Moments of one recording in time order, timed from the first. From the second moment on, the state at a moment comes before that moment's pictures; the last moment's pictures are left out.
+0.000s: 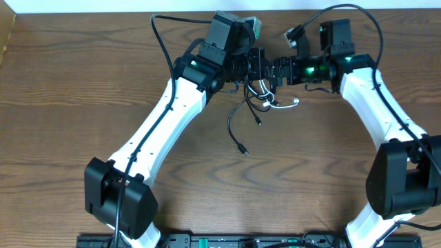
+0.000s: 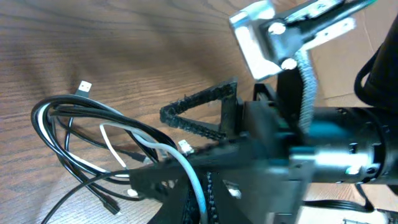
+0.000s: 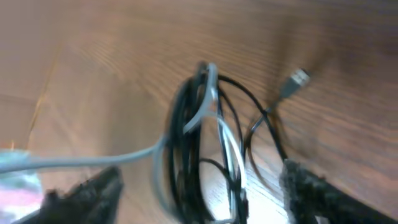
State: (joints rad) left arm -0.50 1.79 1.64 -0.58 0.42 -0.51; right arm 0.18 1.86 1.45 -0.54 -0.69 0.12
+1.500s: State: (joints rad) left arm -0.27 1.47 1.64 -0.66 0.44 -0.51; right arm 0.16 2.00 1.45 -0.43 -0.82 0.20
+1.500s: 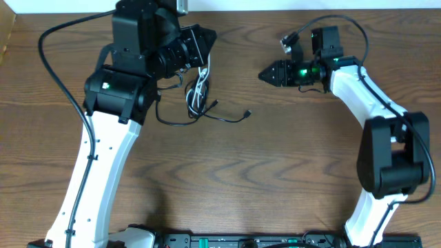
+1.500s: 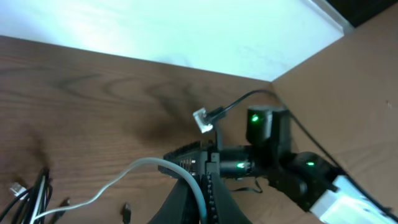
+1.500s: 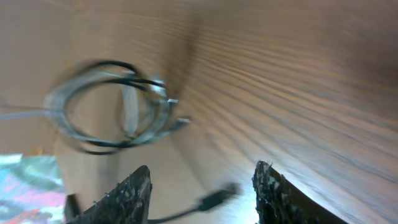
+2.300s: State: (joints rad) left arm -0.43 1.87 1.64 -0.71 0.43 -0.43; right arm 0.06 1.95 1.46 -0.52 -0.70 0.28
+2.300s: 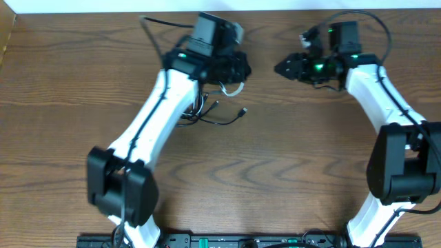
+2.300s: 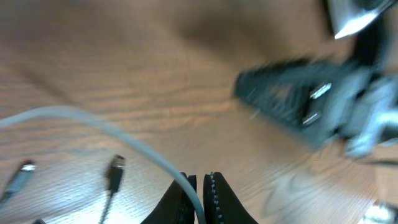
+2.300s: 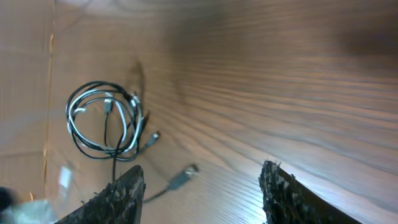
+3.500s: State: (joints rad) left arm -0.03 1.91 1.64 -0.92 0.22 -0.41; right arm 0.27 1.95 1.53 -0.51 -0.59 0.28
